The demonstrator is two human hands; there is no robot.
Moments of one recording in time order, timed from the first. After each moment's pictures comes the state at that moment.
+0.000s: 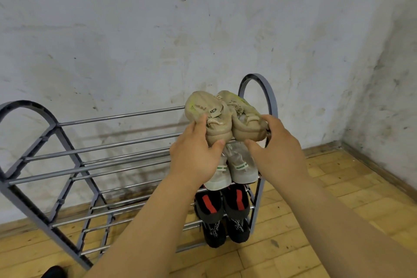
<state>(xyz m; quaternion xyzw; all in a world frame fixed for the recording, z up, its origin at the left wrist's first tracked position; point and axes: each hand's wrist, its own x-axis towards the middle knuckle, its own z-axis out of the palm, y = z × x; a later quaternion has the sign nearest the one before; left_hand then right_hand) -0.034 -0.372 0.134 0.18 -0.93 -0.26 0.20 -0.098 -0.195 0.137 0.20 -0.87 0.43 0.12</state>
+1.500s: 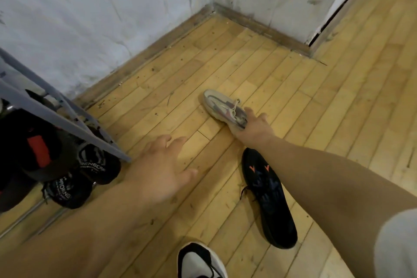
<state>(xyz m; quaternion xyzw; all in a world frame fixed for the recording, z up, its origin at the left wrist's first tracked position) -0.108 -0.113 -0.114 -0.07 -0.96 -0.13 -0.25 -0.205 0.155 -0.258 -0.15 -0.95 0.20 -0.19</state>
